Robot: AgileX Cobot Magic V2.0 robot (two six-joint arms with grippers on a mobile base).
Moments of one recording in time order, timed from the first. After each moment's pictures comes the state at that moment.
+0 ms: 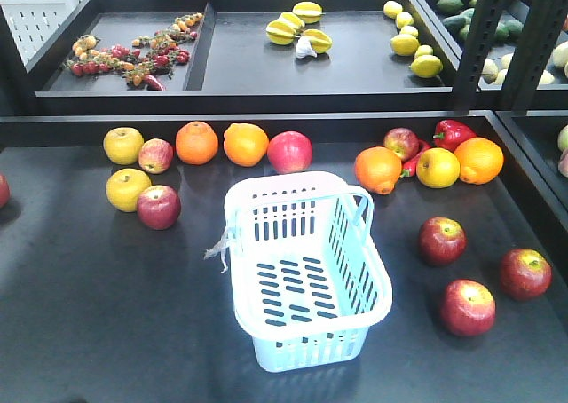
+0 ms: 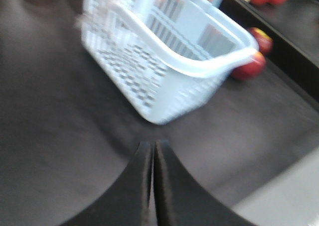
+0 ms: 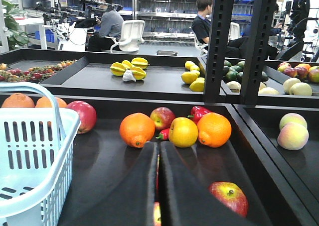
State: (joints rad) left arm -0.23 0.43 0.01 1.77 -0.34 -2.06; right arm 0.03 -0.01 0.03 -0.05 0.08 0.00
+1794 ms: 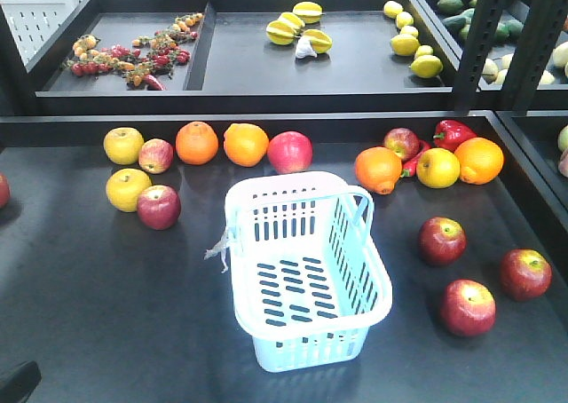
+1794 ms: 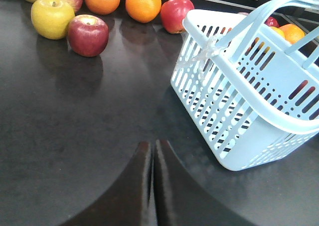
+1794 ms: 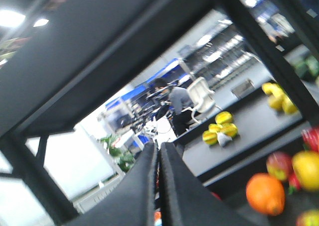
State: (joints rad) left arm -0.23 0.43 0.02 1.74 -0.08 -2.09; right arm 0.03 0.00 -0.27 0.41 0.13 0.21
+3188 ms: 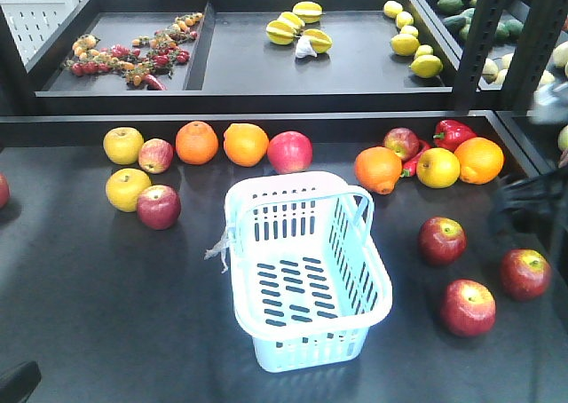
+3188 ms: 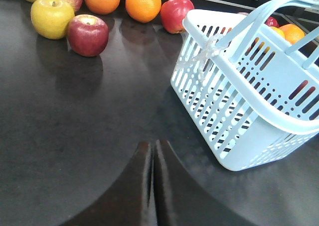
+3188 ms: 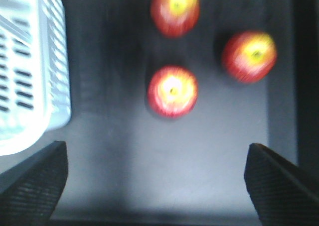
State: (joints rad) left arm -0.23 0.43 0.02 1.74 -0.08 -2.09; right arm 0.03 1.36 -1.14 0.02 1.04 0.00
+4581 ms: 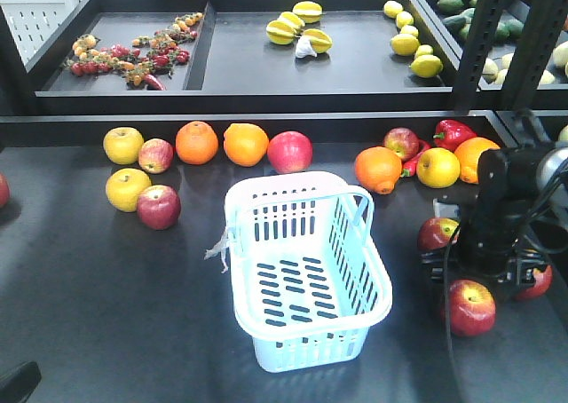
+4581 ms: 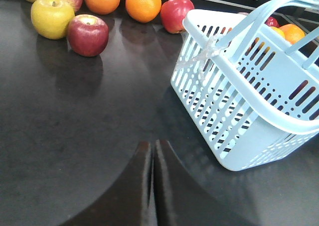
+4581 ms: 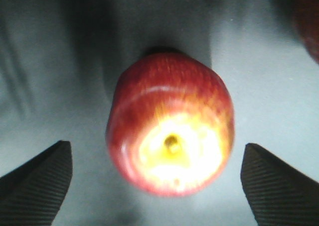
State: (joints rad) left arm -0.23 0.43 0.02 1.74 -0.08 -2.09; right arm 0.03 2.11 -1.35 -0.04 0.98 0.11
